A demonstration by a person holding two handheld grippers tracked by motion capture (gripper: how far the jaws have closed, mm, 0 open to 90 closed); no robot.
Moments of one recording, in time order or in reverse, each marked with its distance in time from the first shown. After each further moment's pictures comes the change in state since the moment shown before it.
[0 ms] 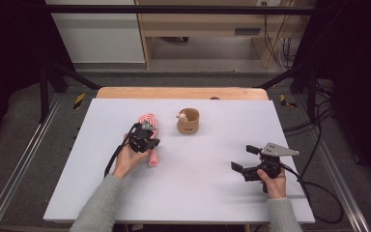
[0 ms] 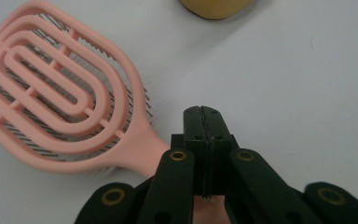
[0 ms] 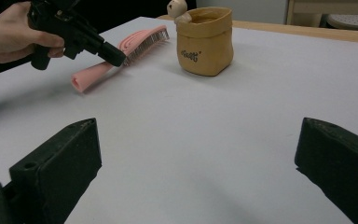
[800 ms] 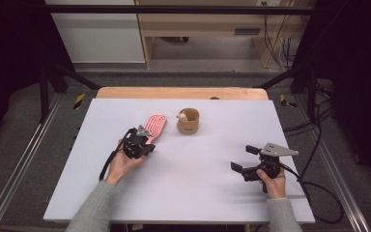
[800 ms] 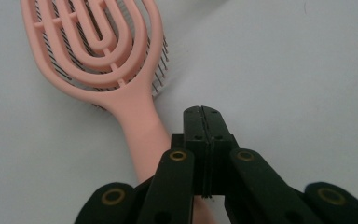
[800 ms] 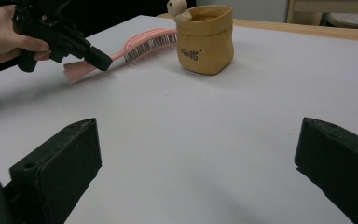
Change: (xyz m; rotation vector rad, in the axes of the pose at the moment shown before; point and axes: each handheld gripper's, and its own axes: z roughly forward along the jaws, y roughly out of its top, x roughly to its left) left arm -0.001 -0.019 -0.013 0.024 -0.004 0.017; right arm 0.000 -0.001 0.001 0.006 -0.003 0.000
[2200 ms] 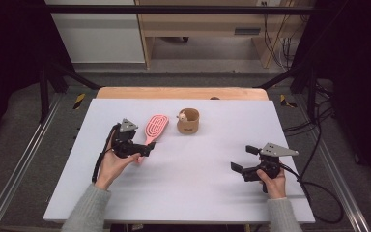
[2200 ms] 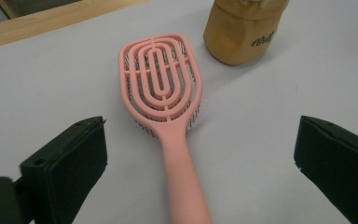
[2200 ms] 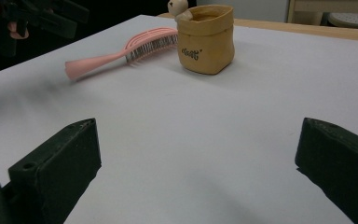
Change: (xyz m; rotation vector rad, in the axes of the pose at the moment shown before) left arm 0.001 0.005 -0.049 -0.212 0.098 -0.147; right arm 0.000 0.000 0.000 0.001 0.004 -0.002
